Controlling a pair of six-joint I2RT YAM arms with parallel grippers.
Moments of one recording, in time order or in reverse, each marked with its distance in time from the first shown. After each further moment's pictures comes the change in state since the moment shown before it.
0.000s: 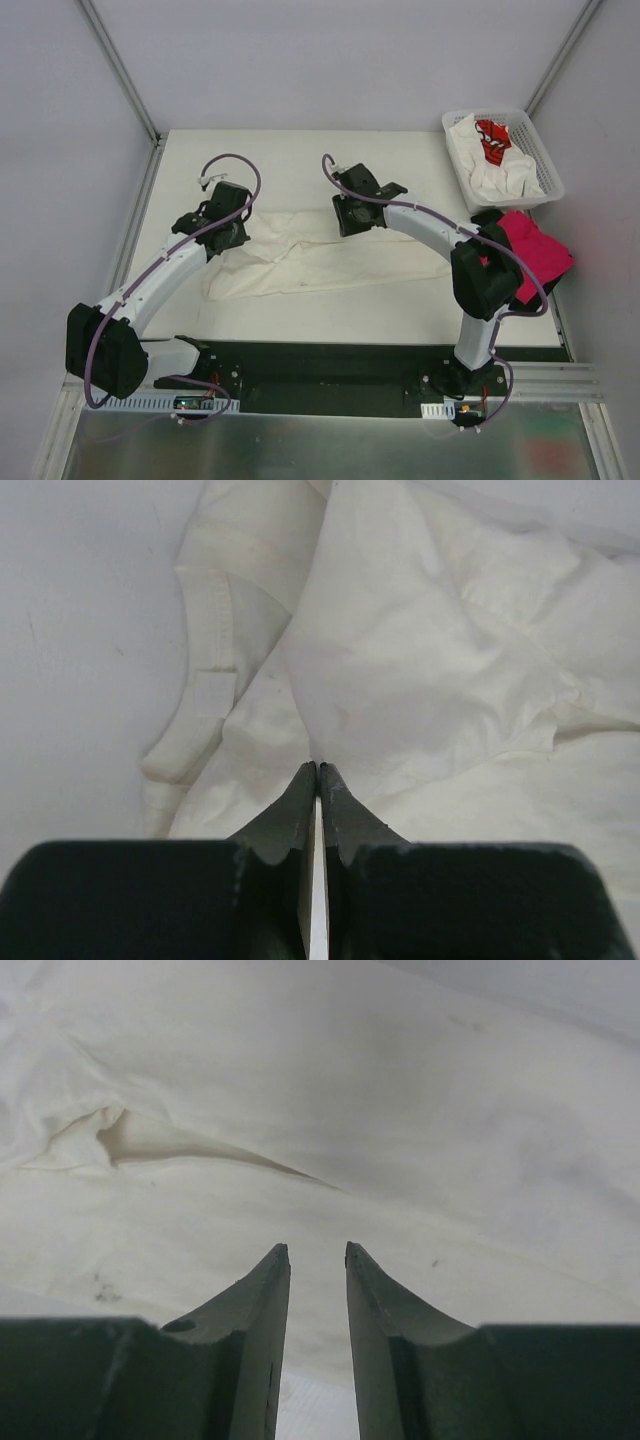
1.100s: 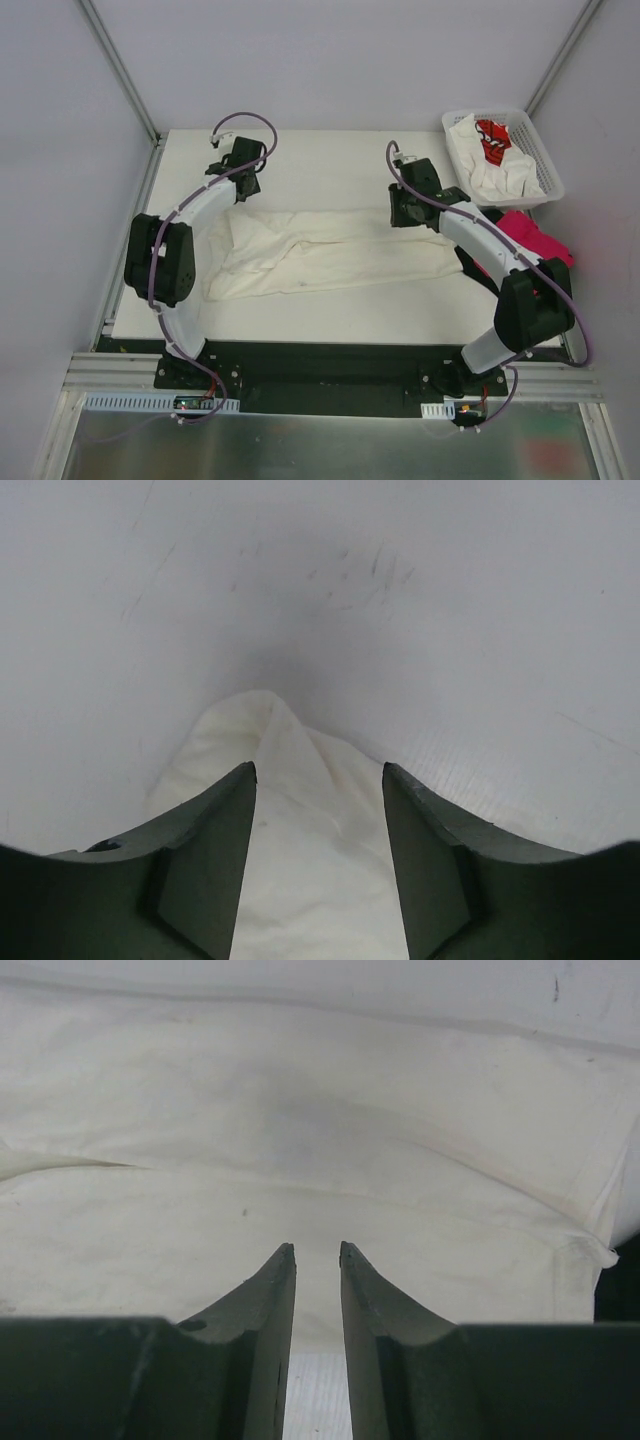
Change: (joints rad) left arm 0.103 0.551 0.358 0.225 -0.156 0.029; right arm -0.240 -0.291 -0.217 0.015 0.072 -0.047
